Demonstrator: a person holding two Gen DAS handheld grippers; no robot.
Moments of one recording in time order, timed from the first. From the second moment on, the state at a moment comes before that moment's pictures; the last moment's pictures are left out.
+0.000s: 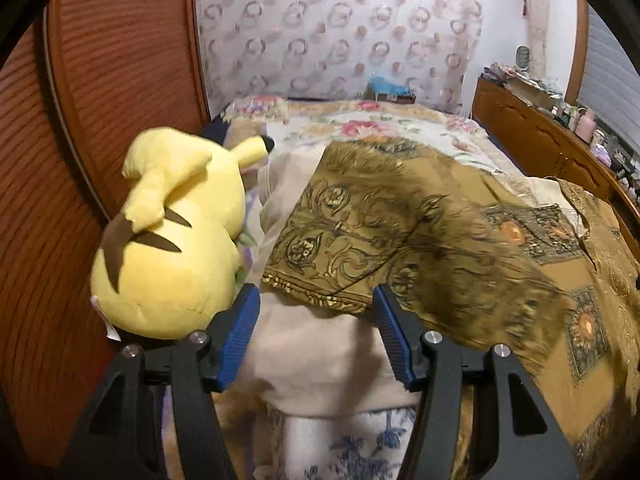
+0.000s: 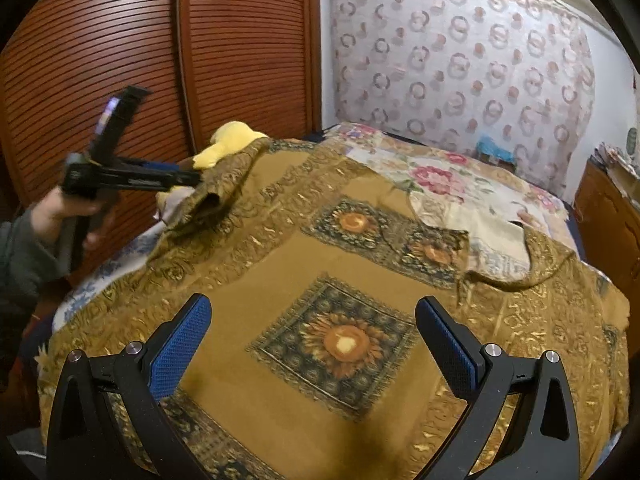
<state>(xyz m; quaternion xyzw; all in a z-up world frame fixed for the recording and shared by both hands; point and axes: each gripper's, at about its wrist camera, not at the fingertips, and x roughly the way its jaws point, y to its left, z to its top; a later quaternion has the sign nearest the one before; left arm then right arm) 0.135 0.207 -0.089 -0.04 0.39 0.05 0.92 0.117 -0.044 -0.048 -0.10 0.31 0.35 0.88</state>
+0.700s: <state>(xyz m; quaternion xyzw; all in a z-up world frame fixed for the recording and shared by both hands) 0.152 0.191 -0.089 -0.01 0.41 0.02 0.91 0.114 -0.057 -0.057 -0.08 0.31 0.35 0.88</state>
